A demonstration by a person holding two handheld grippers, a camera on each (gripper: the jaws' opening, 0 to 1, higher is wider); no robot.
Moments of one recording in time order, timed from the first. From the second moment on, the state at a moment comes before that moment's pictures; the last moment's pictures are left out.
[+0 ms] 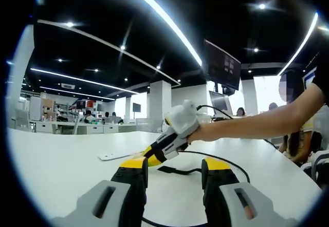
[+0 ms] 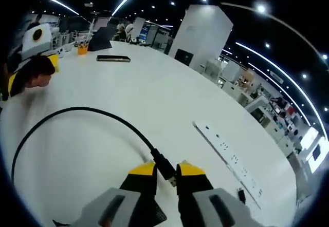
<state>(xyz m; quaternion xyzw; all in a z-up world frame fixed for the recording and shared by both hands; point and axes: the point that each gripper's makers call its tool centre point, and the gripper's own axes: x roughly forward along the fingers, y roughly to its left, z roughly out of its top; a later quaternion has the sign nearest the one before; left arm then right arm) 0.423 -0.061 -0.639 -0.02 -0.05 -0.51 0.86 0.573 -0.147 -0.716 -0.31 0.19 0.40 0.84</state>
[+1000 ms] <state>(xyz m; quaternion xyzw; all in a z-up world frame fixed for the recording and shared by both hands) 0.420 -0.060 -0.642 -0.02 -0.05 -0.51 0.86 0.525 -0.191 -0.706 -0.29 0.18 0.34 0.88</state>
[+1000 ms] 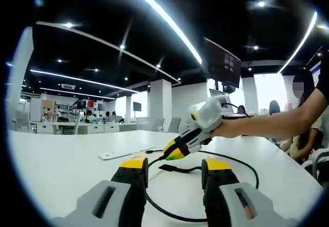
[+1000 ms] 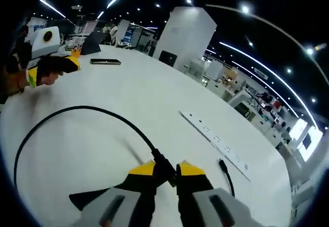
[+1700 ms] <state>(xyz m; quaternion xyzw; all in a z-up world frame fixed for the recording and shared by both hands) 0.421 -0.061 -0.644 -0.01 -0.05 -0.51 0.86 0.503 -0.214 -0.711 -0.28 0.19 0.34 0.88</state>
